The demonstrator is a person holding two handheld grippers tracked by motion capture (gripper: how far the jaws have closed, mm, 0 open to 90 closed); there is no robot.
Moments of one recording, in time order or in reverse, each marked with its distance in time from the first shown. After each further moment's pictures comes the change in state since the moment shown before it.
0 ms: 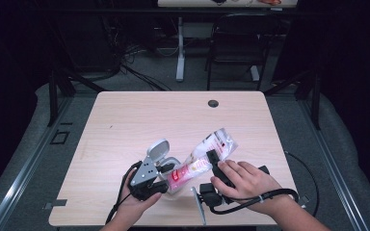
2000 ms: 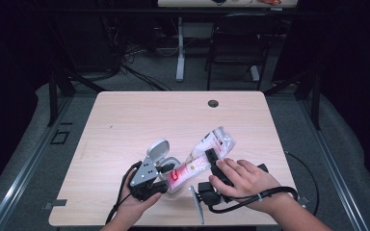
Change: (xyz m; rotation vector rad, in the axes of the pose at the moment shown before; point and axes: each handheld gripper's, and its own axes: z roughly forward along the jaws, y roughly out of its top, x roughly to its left) left arm 0.000 -0.001 0.000 -0.010 -0.003 -0.002; right arm -0.006 0.002 0.000 -0.001 -0.006 -0.013
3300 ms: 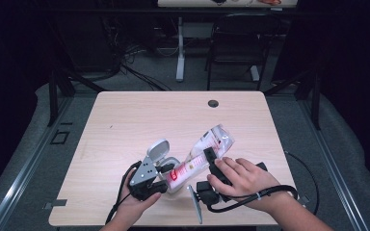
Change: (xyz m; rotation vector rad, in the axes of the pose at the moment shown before) left arm 0.000 0.000 0.000 0.000 -0.003 -0.009; right arm -0.007 0.002 -0.001 0.006 -0.002 -0.017
